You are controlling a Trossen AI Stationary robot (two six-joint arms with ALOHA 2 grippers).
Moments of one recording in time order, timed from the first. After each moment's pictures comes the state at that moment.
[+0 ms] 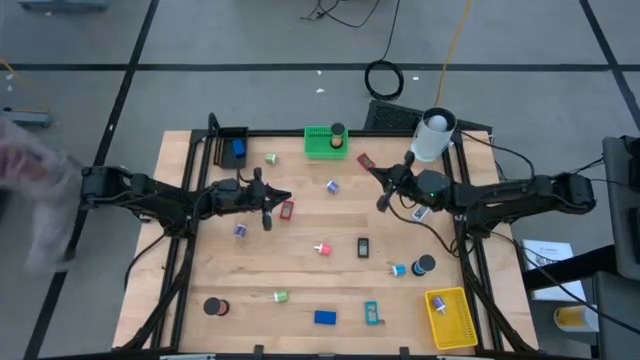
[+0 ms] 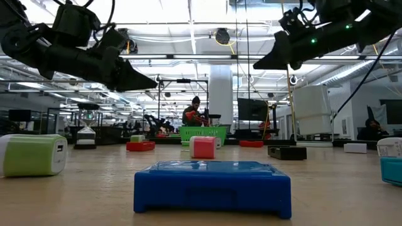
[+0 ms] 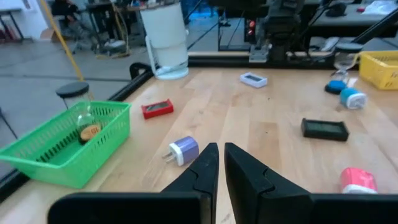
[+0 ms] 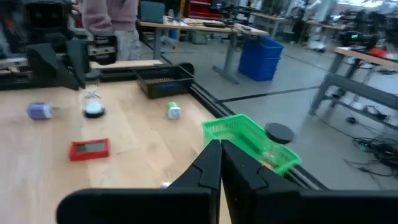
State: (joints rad) left arm 0.14 1.28 0.24 0.88 -0.09 0.06; right arm -0.13 1.06 0.42 0.49 0.42 -0.06
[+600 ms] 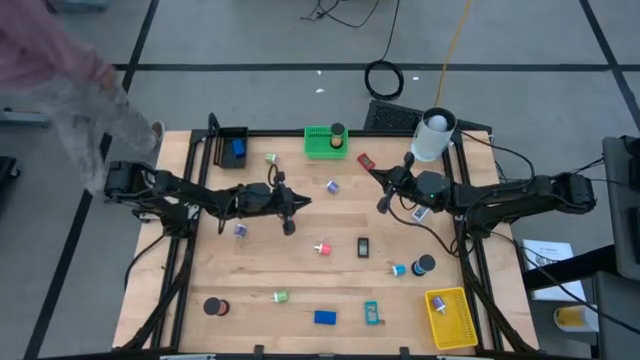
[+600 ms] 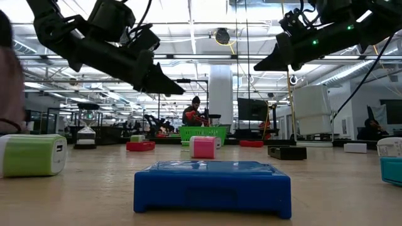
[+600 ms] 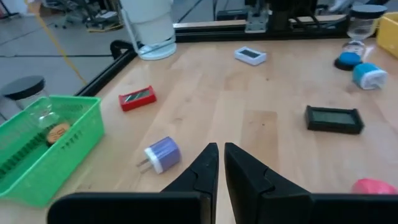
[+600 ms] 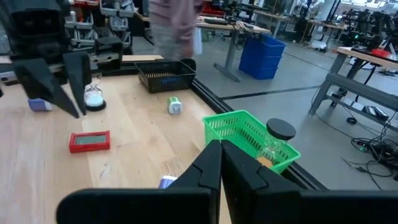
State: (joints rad) left arm 0.07 1.51 0.51 0.69 -0.16 0.07; right arm -0.13 1.06 0.41 0.48 0.42 -0.06
